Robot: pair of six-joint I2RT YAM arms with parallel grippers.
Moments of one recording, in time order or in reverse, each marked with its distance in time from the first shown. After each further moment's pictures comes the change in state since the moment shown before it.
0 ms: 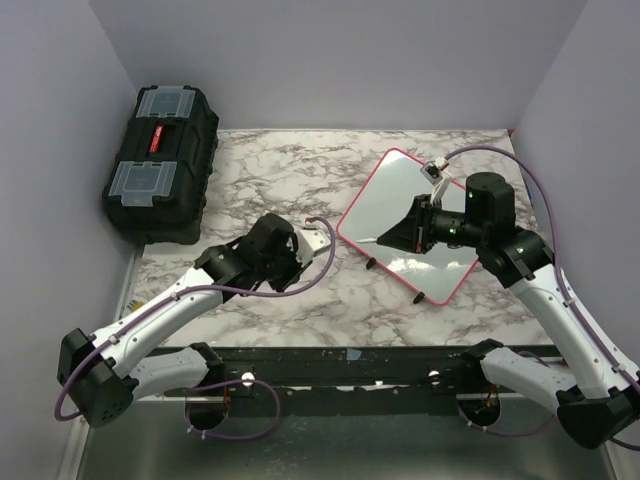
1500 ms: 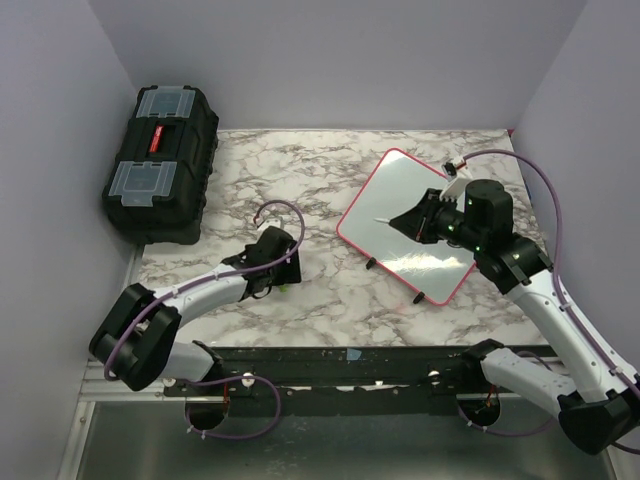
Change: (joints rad) left arm 0.145 0.271 -0.301 0.492 -0.378 -0.814; right arm 0.000 -0.034 -0.091 0.088 0.390 0.087
